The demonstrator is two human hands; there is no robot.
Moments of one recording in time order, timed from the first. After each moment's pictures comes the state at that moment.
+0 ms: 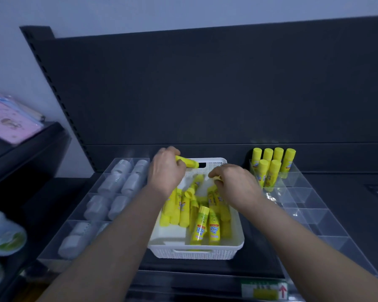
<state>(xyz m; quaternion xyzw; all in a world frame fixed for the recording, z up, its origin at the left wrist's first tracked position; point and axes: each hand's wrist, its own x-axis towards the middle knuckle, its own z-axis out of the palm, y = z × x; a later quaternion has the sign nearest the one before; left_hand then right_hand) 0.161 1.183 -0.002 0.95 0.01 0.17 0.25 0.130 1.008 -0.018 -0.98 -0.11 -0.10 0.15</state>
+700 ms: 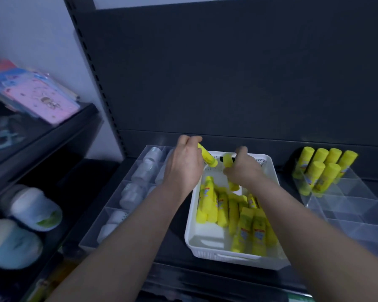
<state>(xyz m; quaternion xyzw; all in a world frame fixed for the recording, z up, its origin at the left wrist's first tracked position) 0.162 1.239 -0.009 0.94 -0.03 0.21 0.27 0.200 1.089 -0.030 -0.96 0.05 0.04 0.28</state>
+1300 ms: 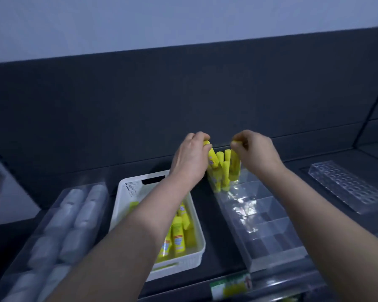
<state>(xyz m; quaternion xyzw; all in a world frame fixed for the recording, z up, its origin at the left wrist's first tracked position) 0.153 1.046 0.048 0.91 -0.23 0.16 0.32 0.123 0.882 0.040 -0.92 0.10 -0.25 0.30</state>
